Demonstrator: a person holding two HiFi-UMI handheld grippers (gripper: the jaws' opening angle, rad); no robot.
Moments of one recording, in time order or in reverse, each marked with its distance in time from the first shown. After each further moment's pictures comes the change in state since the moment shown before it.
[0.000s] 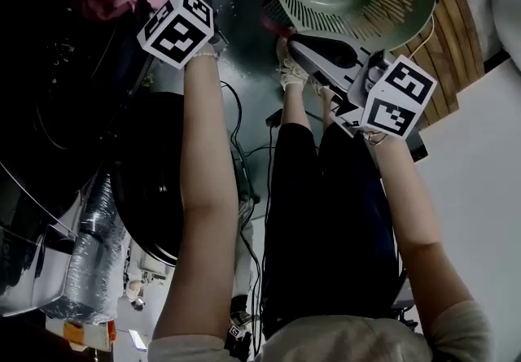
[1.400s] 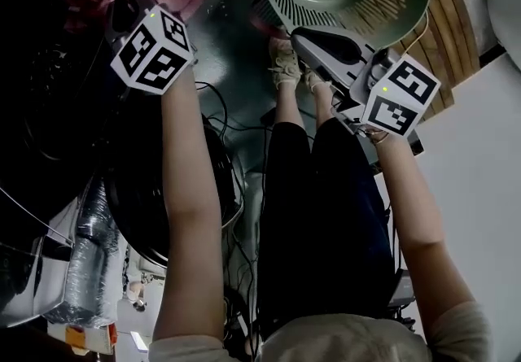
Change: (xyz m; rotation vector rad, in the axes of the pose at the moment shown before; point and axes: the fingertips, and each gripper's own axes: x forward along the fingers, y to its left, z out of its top) left arm -0.029 0.020 0.051 0.191 -0.246 0.040; right arm -0.015 -0.016 0.005 -0.020 0.006 -0.066
